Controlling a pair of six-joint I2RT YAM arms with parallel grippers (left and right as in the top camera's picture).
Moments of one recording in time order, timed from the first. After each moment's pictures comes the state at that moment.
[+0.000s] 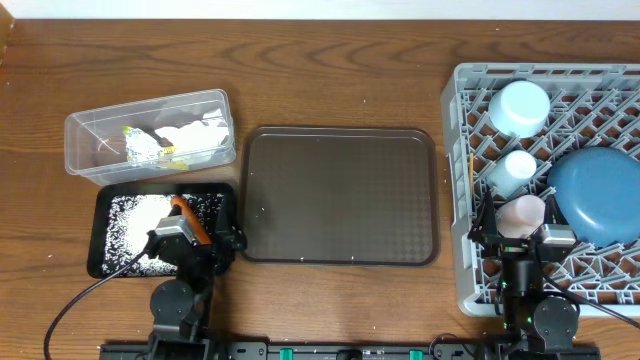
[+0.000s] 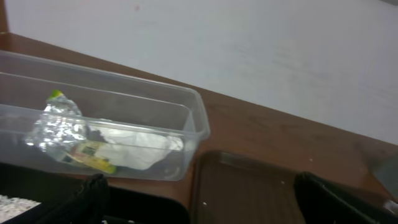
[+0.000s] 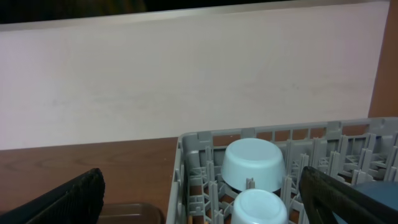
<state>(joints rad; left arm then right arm) -0.11 0.01 0.01 -0.07 -0.11 -0.32 0.05 0.01 0.01 0.14 0.08 0.09</state>
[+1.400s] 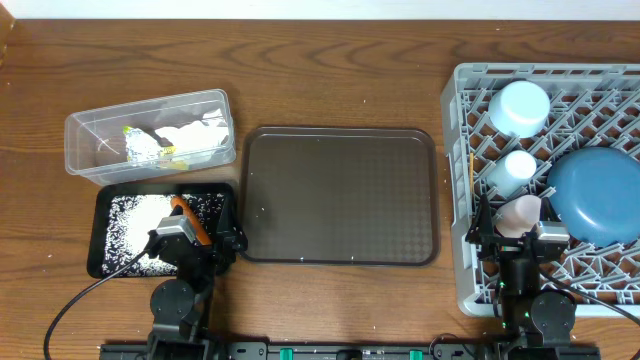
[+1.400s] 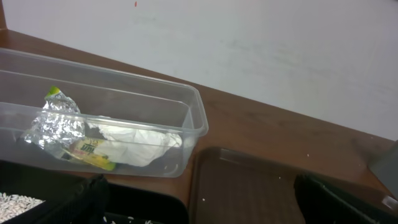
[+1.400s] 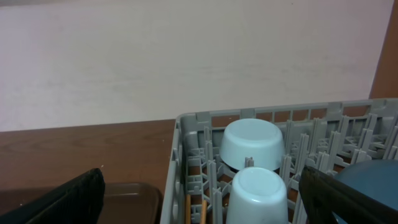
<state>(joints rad) -0.12 0.01 0.02 -0.10 -0.11 -0.32 0.05 0.01 0.01 0.07 0.08 0.09</state>
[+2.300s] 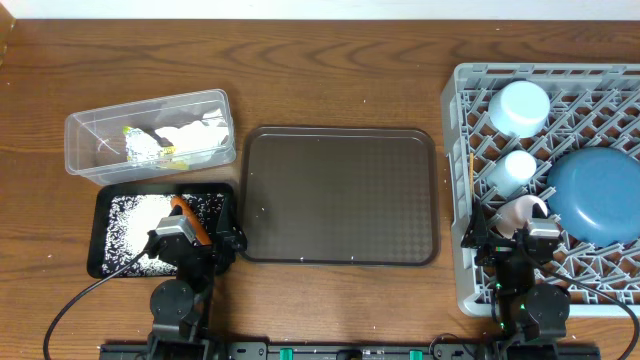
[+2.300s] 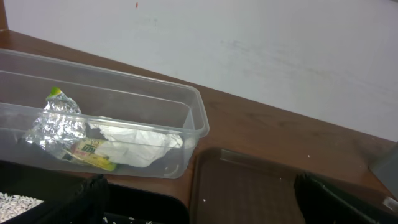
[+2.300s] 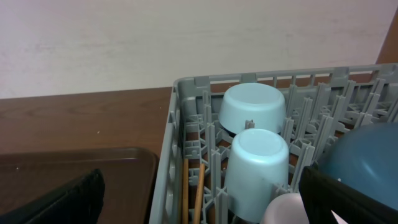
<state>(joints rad) -0.11 0.01 0.02 -0.10 -0.11 -0.32 0.05 0.01 0.01 -0.06 0.08 0.09</state>
